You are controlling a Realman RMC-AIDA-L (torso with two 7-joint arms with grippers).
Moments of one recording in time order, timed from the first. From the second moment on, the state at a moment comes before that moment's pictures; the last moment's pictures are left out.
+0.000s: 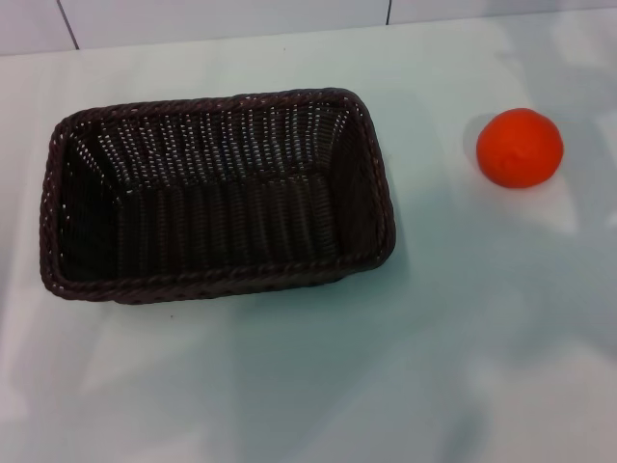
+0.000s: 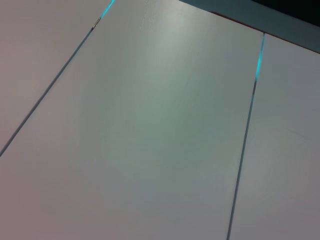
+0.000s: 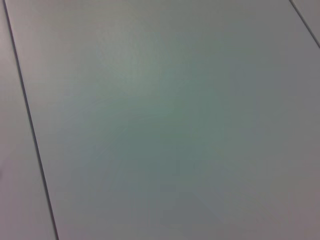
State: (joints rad) left arm -0.38 -2.17 -0.07 0.18 1.25 1.81 -0.72; right arm 0.61 2.09 -0.42 -0.19 -0.80 -1.25 -2.48
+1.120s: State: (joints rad) left arm -0.37 -2.17 -0.07 0.17 1.25 1.82 -0.72; right arm 0.61 2.09 -0.42 -0.18 -0.80 -1.25 -2.48
